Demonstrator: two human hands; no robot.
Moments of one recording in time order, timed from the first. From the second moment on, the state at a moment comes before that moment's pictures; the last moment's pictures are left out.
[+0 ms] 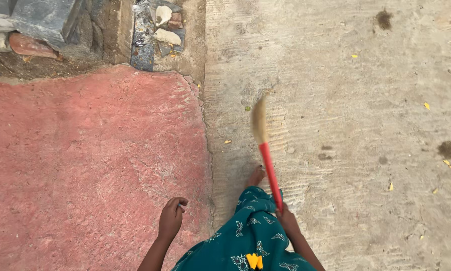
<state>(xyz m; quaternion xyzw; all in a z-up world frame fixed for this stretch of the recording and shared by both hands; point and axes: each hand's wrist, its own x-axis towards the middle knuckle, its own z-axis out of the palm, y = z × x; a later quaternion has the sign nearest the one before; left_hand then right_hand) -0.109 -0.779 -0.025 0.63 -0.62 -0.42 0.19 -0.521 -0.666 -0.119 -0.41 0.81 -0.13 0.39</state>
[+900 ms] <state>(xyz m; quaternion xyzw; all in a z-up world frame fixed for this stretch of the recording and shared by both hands) -0.241 -0.990 0.018 0.75 -0.47 -0.40 0.22 -0.692 -0.967 -0.174 -0.15 0.79 -0.28 0.52</state>
